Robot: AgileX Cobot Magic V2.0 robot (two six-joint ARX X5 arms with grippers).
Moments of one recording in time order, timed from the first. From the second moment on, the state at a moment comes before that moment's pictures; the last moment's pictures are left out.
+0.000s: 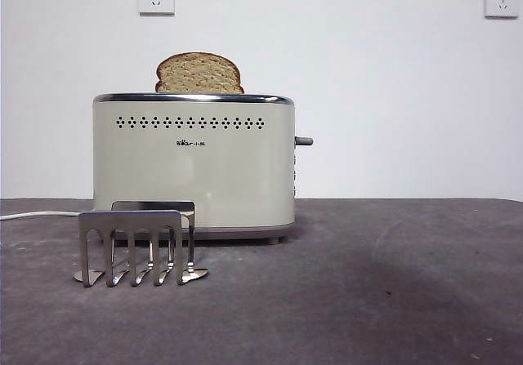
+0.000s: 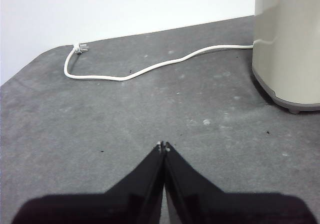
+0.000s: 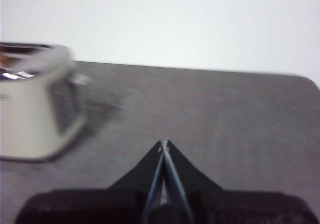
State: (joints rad) left arm 0.15 0.00 0.02 -0.20 0.01 0.16; right arm -0.04 0.30 0.34 -0.16 -0.21 -0.07
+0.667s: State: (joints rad) left arm 0.15 0.00 0.02 -0.20 0.01 0.16; right arm -0.02 0.00 0.02 -0.16 -0.13 0.00
